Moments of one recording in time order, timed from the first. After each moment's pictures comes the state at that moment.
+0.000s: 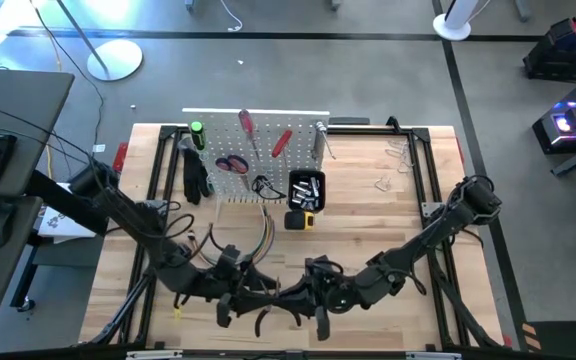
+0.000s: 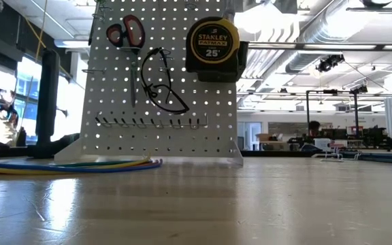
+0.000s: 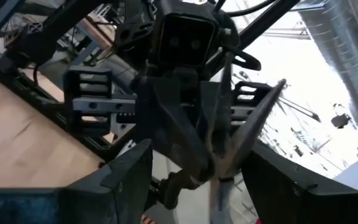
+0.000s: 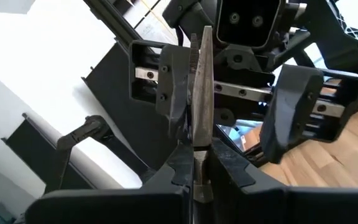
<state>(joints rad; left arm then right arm) -0.72 1.52 1.01 0.66 -0.61 -0.77 0.62 1.78 1.37 0.48 0.47 0.70</state>
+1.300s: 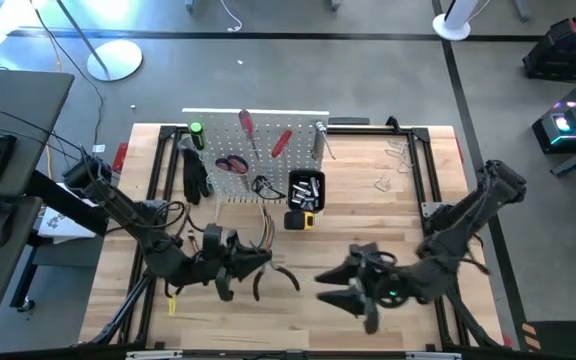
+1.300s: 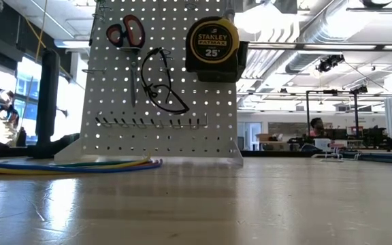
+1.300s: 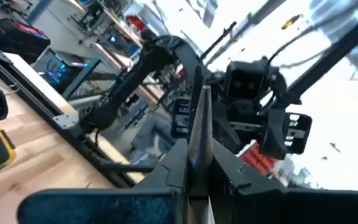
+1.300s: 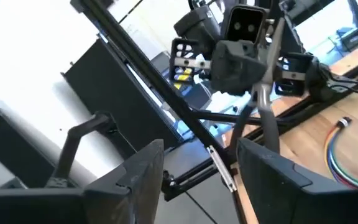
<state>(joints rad) -0.70 1.44 1.01 0.65 -0.88 -0.63 0.72 1.52 1.37 0.12 0.63 0.71</state>
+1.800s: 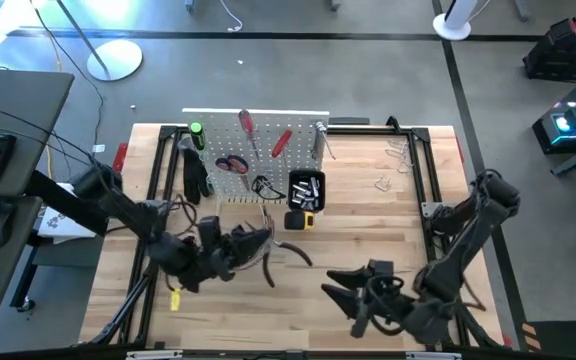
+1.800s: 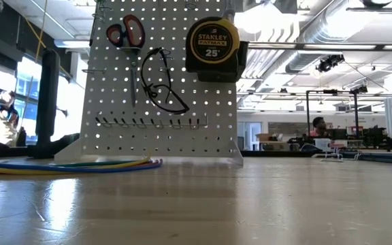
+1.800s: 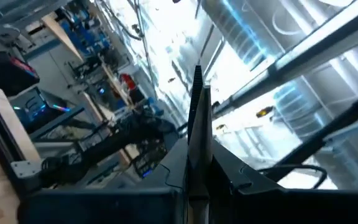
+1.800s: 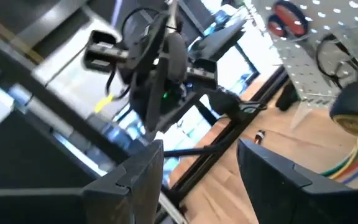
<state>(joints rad) -0.67 1.54 1.02 1.20 -0.99 -0.49 0.88 1.62 1.37 0.09 1.21 0.89</state>
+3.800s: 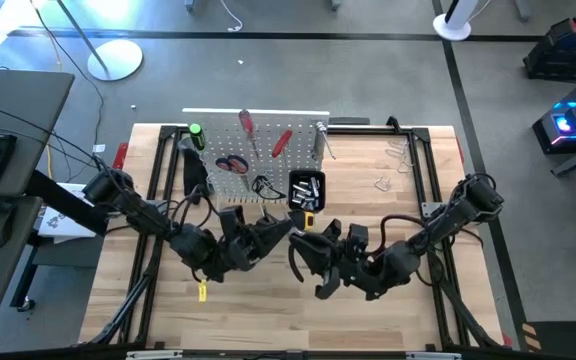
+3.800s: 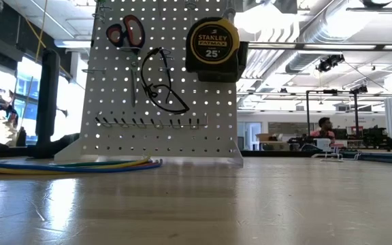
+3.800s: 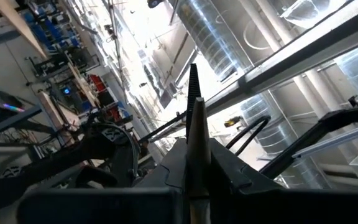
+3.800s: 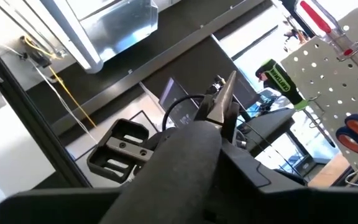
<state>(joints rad) -0.55 1.69 1.20 1.15 -0.79 -0.62 0.58 1.75 1.37 1.01 0.94 0.20</state>
